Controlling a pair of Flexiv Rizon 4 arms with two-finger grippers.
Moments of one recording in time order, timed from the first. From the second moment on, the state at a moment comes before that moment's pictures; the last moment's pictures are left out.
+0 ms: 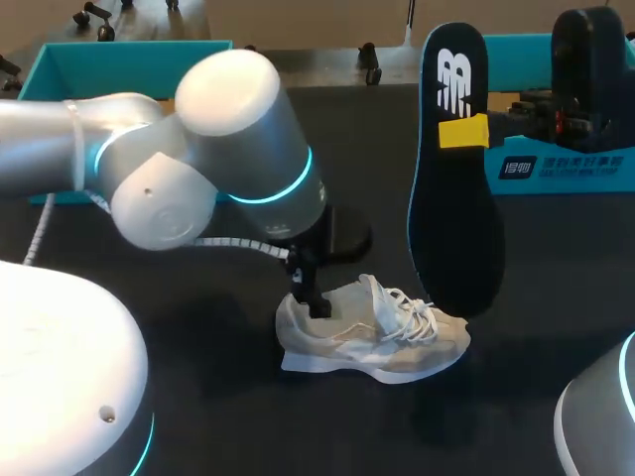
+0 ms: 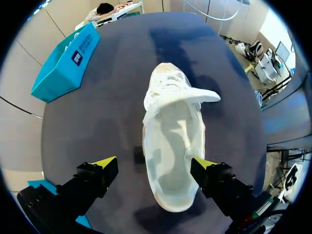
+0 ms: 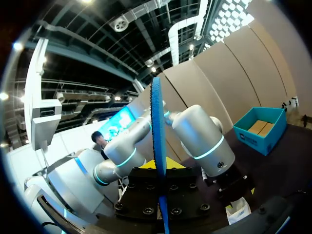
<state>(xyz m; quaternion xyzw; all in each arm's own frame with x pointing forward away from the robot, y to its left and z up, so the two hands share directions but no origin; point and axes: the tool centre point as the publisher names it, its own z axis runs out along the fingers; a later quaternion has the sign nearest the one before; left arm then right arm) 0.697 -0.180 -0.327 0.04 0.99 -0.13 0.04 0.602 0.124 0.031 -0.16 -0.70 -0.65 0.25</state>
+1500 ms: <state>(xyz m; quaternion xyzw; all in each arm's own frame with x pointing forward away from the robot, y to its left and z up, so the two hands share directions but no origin) 0.709 -0.211 -0.368 0.06 0.99 -0.11 0.04 0.602 0.124 0.031 -0.16 -0.70 -0.65 0.25</state>
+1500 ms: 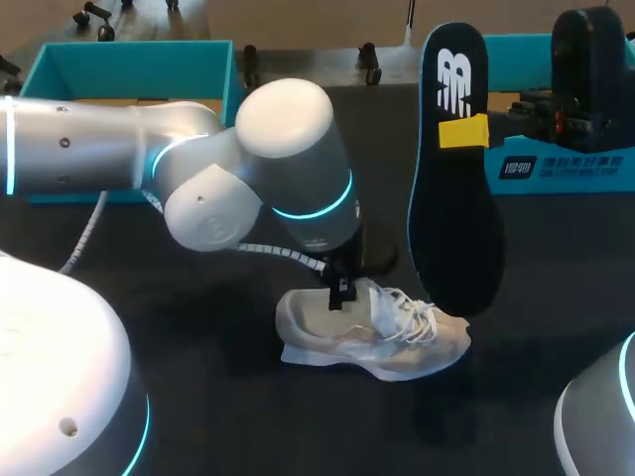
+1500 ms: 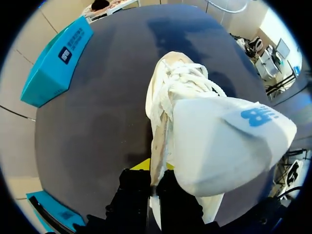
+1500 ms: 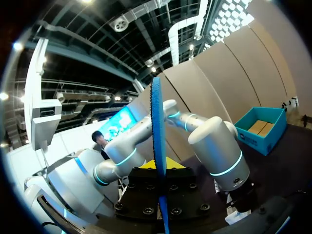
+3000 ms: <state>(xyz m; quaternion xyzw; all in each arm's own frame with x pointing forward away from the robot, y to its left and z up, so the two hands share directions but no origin) 0.703 -0.175 -0.286 0.44 0.86 -0.18 0.16 0.602 0.124 0.031 -0.16 -0.70 -0.65 0.25</state>
